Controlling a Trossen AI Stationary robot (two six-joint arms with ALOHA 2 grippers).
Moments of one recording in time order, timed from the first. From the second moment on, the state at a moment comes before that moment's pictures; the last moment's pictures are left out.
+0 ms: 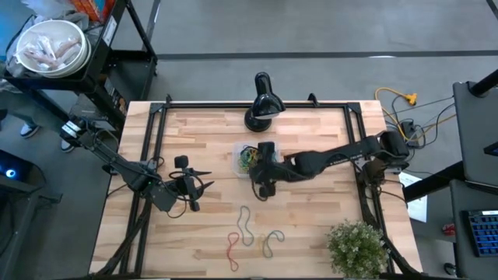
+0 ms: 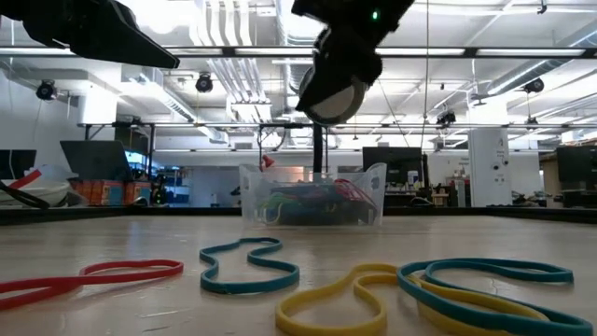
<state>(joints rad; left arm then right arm) -0.61 0.99 0.55 -0.08 -0.95 -0.09 0.15 1.76 1.34 -0.44 0.45 -0.18</state>
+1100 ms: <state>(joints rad) -0.61 0.99 0.55 -0.08 -0.95 -0.09 -0.03 1.81 1.30 -0.47 0.37 -0.05</state>
